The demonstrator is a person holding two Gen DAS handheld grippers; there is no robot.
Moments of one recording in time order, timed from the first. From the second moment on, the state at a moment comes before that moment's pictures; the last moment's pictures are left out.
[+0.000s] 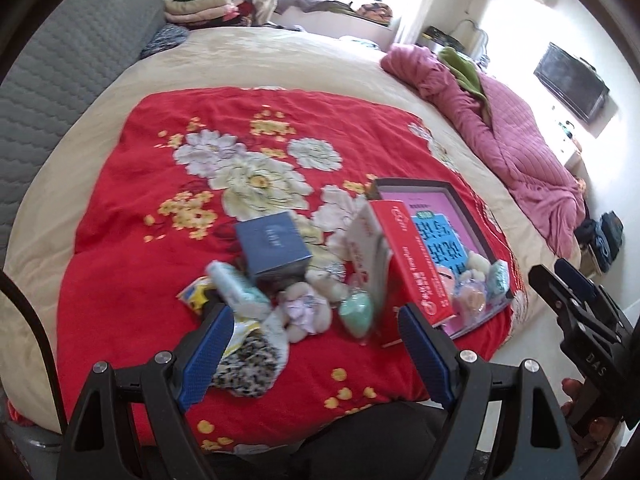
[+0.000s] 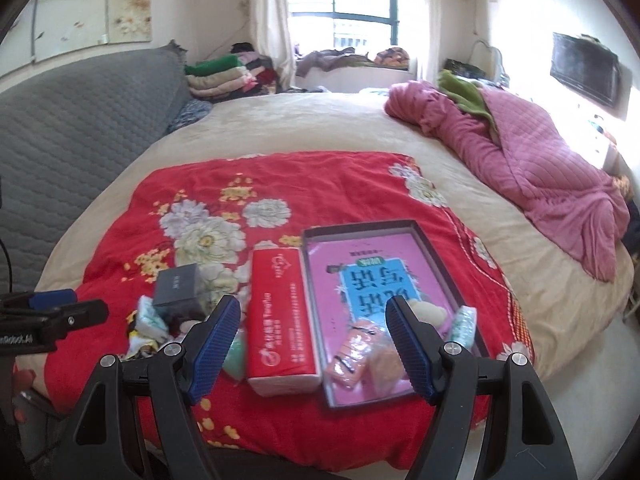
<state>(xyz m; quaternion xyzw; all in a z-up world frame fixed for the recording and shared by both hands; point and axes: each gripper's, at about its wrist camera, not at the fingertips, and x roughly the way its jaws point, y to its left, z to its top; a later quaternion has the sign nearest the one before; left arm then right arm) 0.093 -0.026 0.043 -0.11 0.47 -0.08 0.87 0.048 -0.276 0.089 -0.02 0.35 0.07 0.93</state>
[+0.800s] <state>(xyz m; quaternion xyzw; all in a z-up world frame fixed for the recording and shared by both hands) 0.069 0.048 -0.039 -0.14 0.53 -0.03 0.84 0.048 -0.200 0.047 -0.09 0.39 0.15 0.90</state>
